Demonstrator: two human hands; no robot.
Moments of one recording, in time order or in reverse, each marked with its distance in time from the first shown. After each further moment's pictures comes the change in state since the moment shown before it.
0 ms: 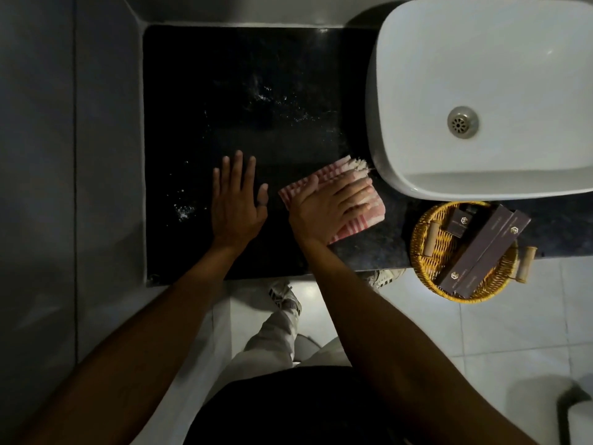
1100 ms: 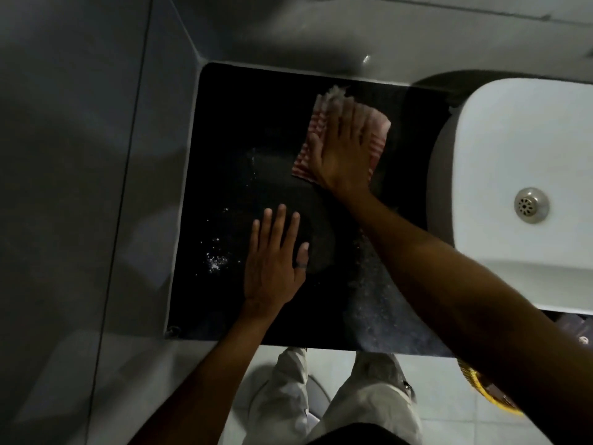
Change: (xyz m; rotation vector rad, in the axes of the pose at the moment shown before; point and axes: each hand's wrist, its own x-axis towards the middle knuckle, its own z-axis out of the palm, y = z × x) left_hand 0.003 0.006 -0.010 -0.054 -0.070 -0.055; right_hand 0.137 -0.156 0.041 -0.190 -0.187 -0.882
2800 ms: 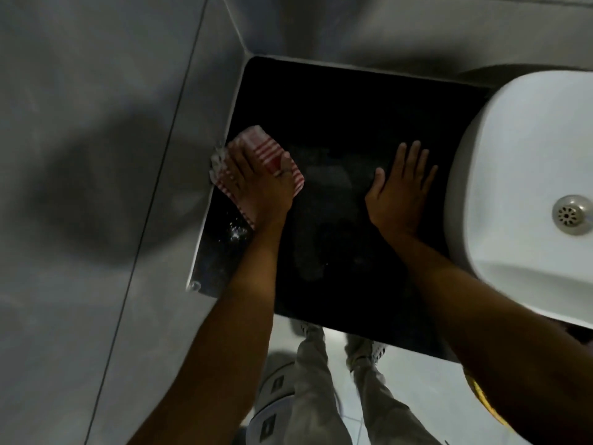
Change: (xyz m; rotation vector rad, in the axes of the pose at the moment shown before) left_hand 0.094 -0.021 -0.019 0.086 0.118 -0.779; right_hand -0.092 0.067 -0.003 0.060 0.070 0.158
